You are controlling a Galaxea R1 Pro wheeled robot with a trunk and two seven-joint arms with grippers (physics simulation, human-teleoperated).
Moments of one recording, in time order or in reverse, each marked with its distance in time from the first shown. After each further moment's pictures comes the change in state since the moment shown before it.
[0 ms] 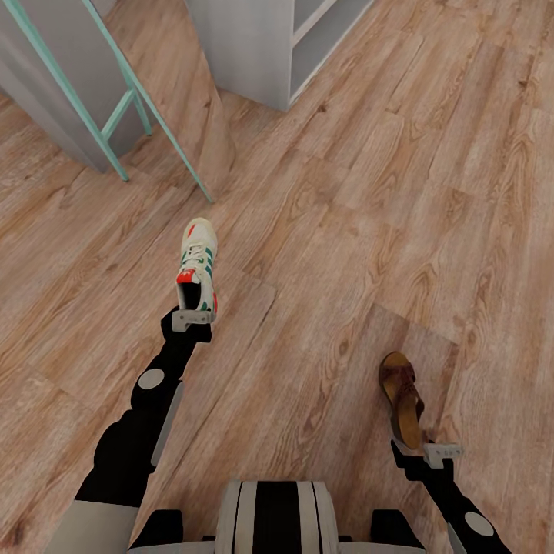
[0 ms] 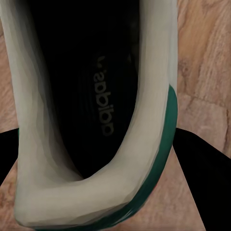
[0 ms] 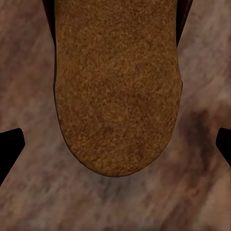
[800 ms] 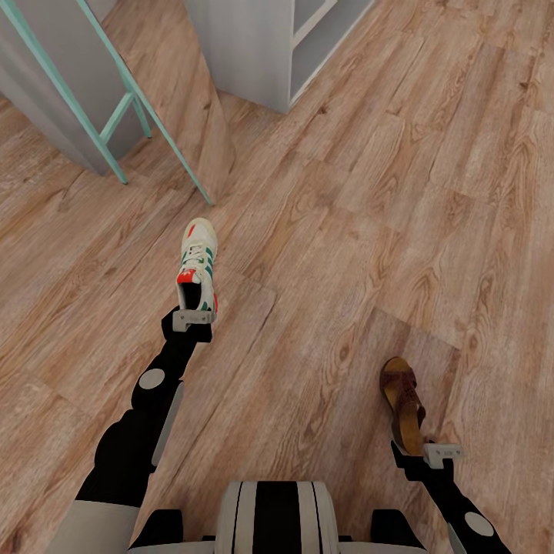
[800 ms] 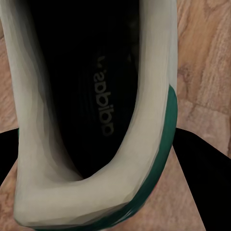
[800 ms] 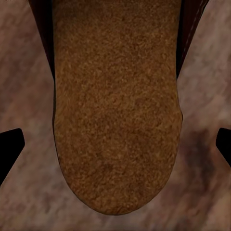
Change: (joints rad) left arm -0.001 -0.003 0.000 0.002 -0.001 0.000 0.002; right arm 0.000 0.000 0.000 0.001 0.000 0.000 0.000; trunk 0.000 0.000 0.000
